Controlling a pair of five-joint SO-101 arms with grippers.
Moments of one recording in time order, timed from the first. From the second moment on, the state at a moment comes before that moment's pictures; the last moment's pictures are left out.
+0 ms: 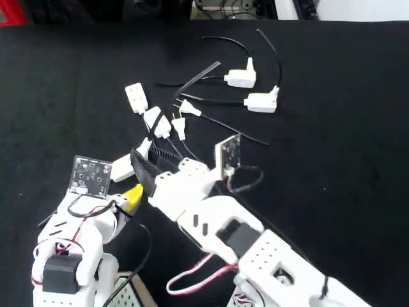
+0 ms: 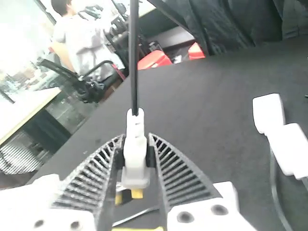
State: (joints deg) left arm -0.3 -104.3 75.2 74.7 -9.8; right arm -47.7 -64.1 83.6 -5.2 -33.8
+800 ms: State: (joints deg) left arm -5.0 -104.1 73.9 72.2 -5.1; right arm -55.8 -89.0 78.7 35.3 -31.9
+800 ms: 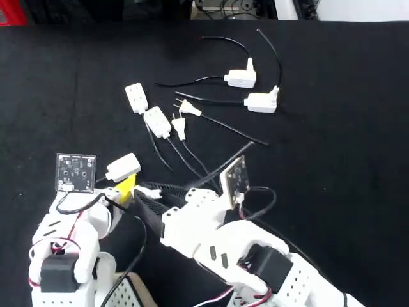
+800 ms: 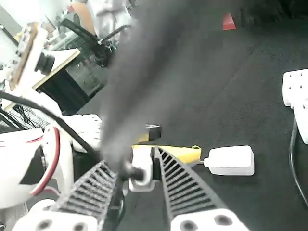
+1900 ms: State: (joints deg) left arm -45.0 -104.2 88.1 71.2 -16.5; right arm -46.2 -10.2 42.6 26.3 -17.5
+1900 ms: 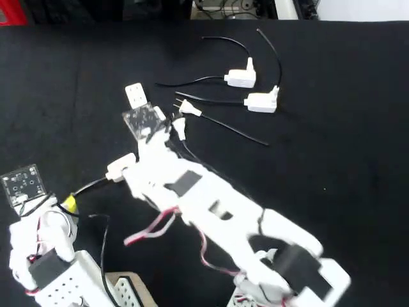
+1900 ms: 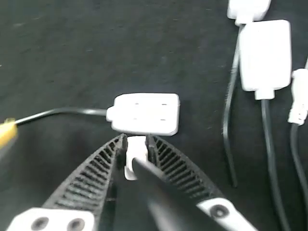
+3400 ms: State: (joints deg) left arm -45.2 -104.2 94.2 67.5 -20.5; right arm -45.5 6.2 21.2 36.7 -20.9
